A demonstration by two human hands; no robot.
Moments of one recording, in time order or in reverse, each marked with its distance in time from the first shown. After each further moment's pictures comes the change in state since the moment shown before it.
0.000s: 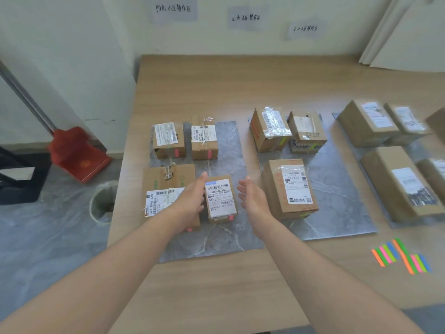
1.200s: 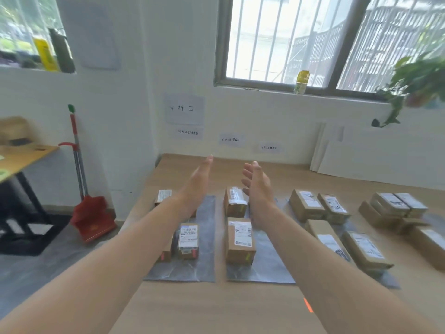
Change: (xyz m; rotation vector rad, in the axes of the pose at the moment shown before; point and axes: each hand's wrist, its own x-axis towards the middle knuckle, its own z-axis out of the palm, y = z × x) left_hand -0.299 0.084 0.144 -0.055 0.150 0.760; right_hand -0.259 -0.144 -0.189 0.128 -0.111 -0.650
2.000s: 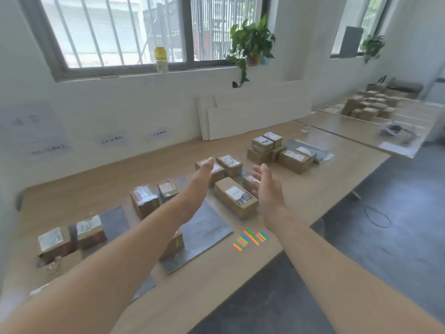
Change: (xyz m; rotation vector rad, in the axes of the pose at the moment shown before) left_hand -0.045 0.006 0.189 0.122 -0.613 -0.103; right_hand -0.106 0.011 -0.200 0.083 0.677 0.022
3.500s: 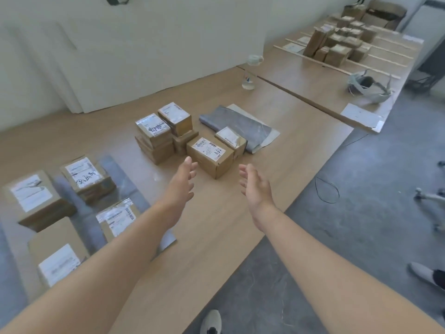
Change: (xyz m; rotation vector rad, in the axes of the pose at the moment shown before) left_hand 0.528 -0.013 0.482 -0.101 -0.088 -0.242; right_hand 0.588 0.064 -0.366 -0.125 0.120 0.252
